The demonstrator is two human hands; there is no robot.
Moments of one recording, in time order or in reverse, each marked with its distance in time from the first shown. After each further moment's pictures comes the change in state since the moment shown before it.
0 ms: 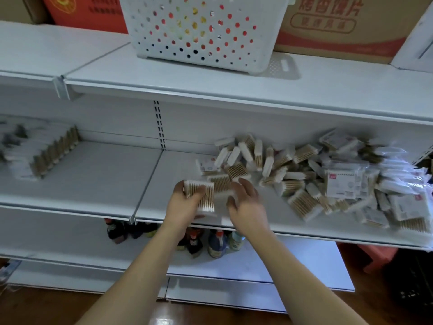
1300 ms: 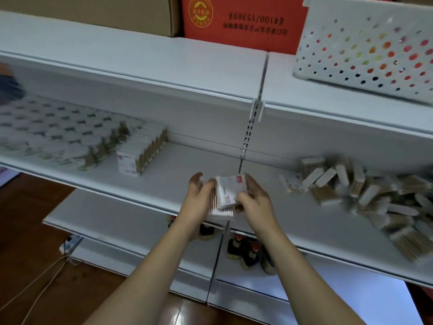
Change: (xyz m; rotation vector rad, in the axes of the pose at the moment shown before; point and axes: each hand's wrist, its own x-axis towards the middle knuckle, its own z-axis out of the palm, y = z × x) left_hand 0.033 0.040 -0.199 -0.025 0.052 -0.058; right_hand 0.031 -0.222 0.082 0.855 -0.196 0.178
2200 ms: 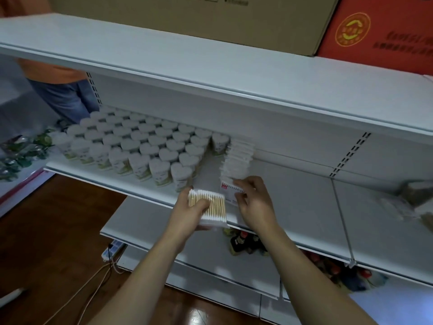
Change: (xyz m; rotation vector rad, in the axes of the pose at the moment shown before) left_hand 0.087 0.006 -0.323 -0.005 0.040 -0.047; right_hand 0.085 0.002 0.296 -0.667 0.131 -0.574
